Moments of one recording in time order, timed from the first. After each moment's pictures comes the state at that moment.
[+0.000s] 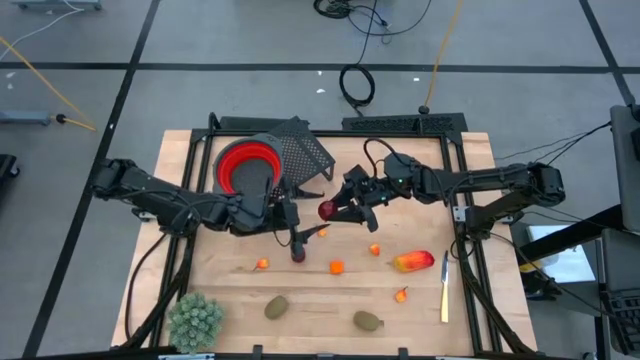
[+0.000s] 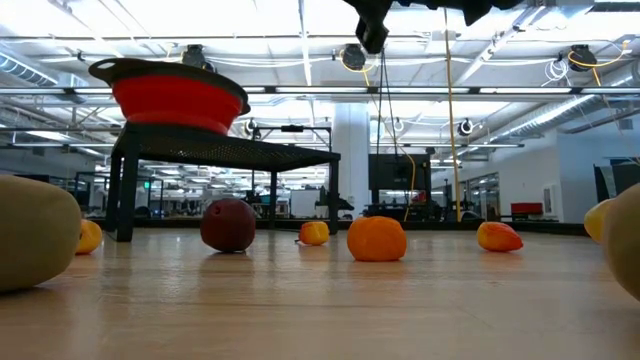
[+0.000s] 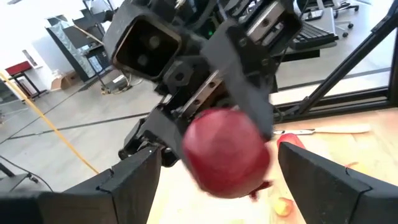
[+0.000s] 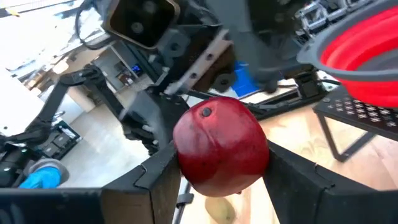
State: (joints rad) left arm -0.26 1.40 1.09 0.16 -0.48 0.23; right arm -0.07 1.39 0.98 0.35 -0.46 0.55
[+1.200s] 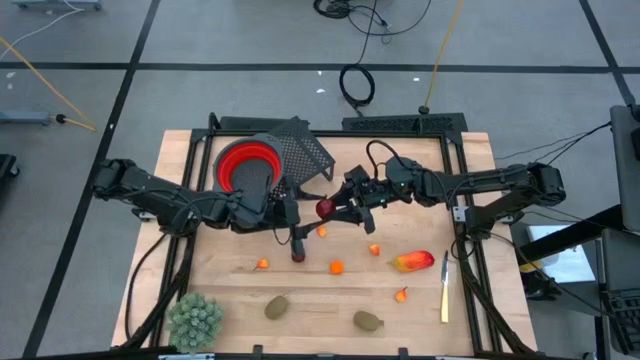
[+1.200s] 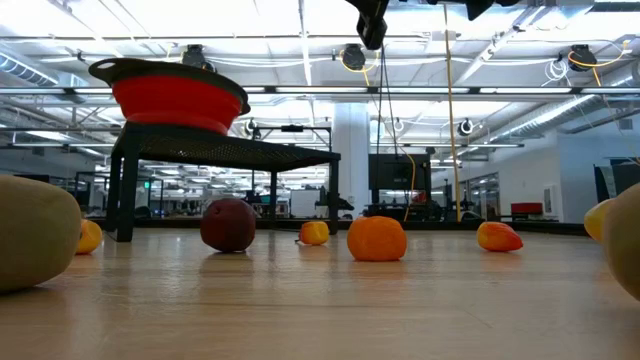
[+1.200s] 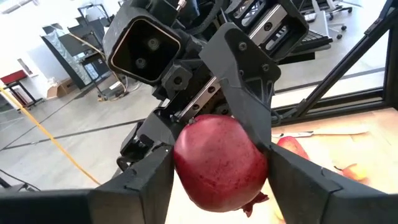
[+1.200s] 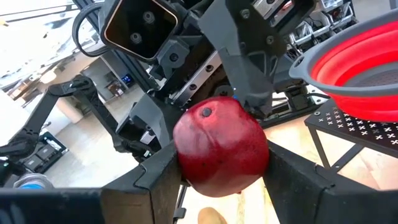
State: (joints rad) left arm -0.24 1.40 1.09 0.18 -0.44 0.26; right arm -0.05 1.39 0.98 0.36 -0.36 0.54
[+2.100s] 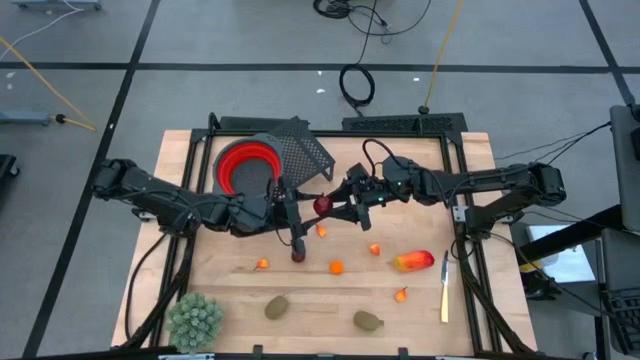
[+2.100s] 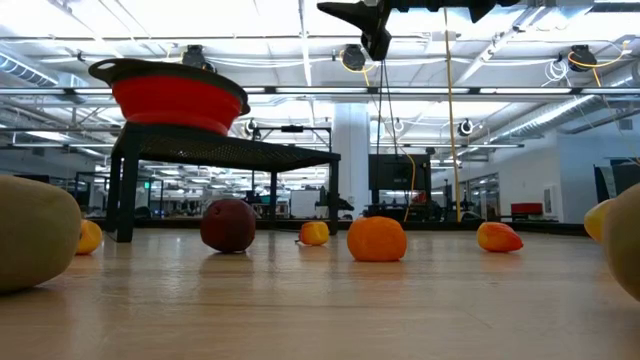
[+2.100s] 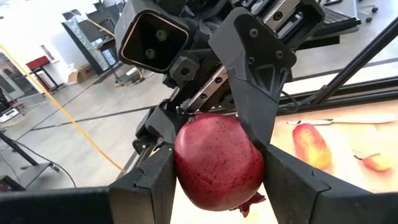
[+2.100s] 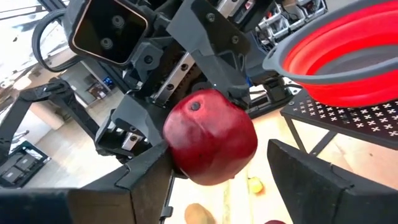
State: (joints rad) left arm -0.26 1.40 1.09 0.14 -0.55 0.24; right arm -0.06 1.38 0.98 0.26 -0.31 0.55
